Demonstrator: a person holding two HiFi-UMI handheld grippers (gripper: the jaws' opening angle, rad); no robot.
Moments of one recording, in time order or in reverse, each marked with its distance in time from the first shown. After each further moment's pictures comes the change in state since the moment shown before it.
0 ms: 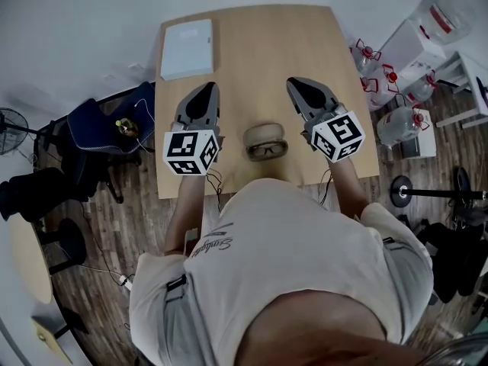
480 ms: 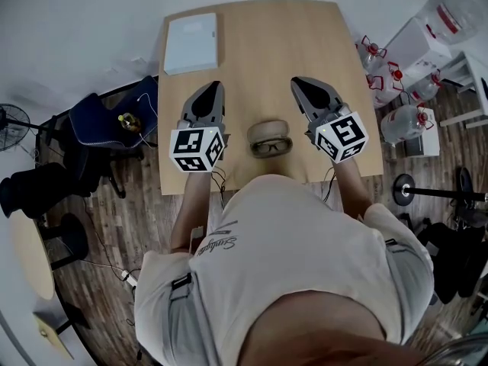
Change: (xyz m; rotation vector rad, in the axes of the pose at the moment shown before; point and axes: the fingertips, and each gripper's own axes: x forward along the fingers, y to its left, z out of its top) left arm 0.003 0.011 -0.024 -0.042 0.025 0.023; right arm 0.007 0.007 -0.011 -0.028 0.018 0.018
